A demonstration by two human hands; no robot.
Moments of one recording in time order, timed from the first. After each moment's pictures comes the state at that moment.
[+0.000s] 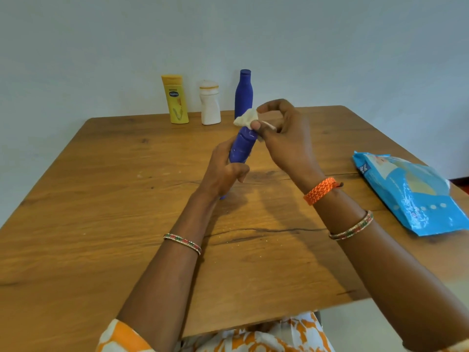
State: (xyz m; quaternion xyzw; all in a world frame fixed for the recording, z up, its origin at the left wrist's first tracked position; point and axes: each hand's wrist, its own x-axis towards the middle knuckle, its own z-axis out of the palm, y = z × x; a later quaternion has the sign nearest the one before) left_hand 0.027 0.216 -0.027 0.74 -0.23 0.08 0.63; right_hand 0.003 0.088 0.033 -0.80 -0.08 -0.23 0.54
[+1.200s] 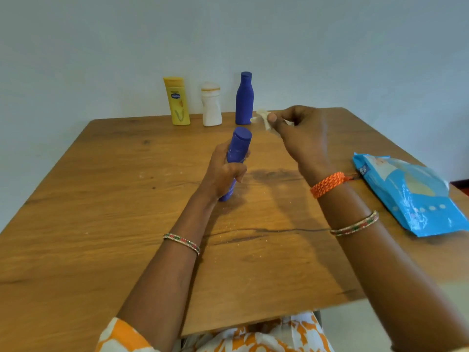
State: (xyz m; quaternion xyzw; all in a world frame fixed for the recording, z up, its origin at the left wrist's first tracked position) left_hand 0.028 0.219 -0.029 0.72 -0.23 0.06 0.66; right_hand 0.010 0.071 0.038 -0.79 0.00 -0.28 0.54
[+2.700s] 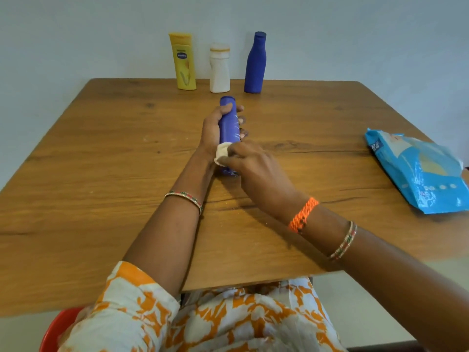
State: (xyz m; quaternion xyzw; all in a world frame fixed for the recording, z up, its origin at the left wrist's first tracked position) left_hand 0.035 0.234 -0.035 0.48 0.00 -0.08 0.87; right_hand -0.050 0.127 -0.029 -0.90 -0.35 -0.20 0.15
